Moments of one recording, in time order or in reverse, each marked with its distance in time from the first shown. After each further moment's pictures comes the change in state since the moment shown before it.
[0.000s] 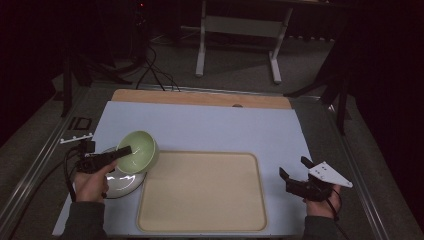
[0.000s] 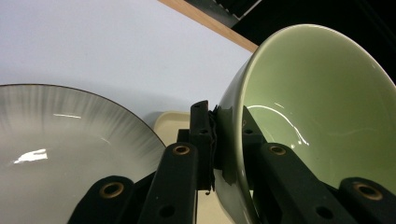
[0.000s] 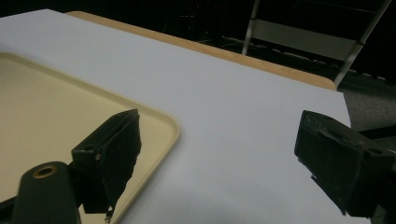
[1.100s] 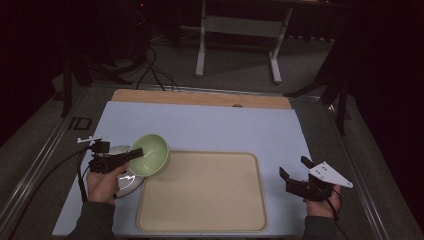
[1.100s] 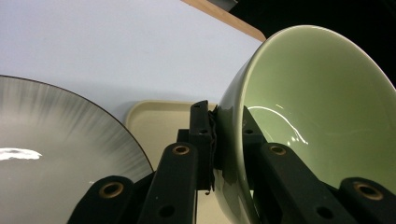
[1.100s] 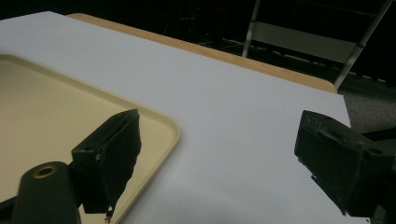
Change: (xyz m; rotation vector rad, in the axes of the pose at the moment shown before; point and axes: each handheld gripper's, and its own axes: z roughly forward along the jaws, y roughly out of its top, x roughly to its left) left arm -0.021 -0.008 0.023 0.053 -0.001 0.041; right arm 0.000 0.001 0.000 -0.010 0.003 -0.005
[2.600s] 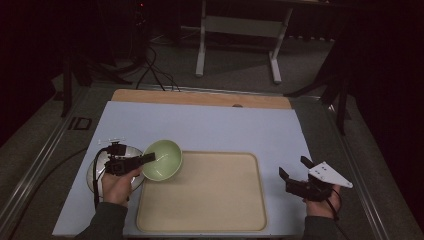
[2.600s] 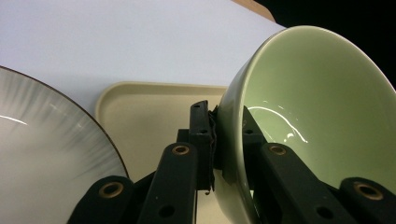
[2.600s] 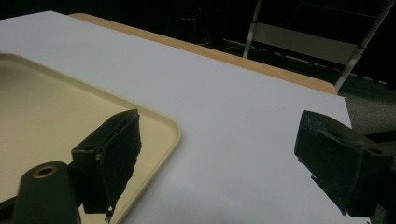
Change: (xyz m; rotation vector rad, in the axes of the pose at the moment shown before) left arm -0.017 -0.012 0.029 0.065 0.029 0.036; right arm 0.001 0.000 0.000 -0.003 0.004 -0.005
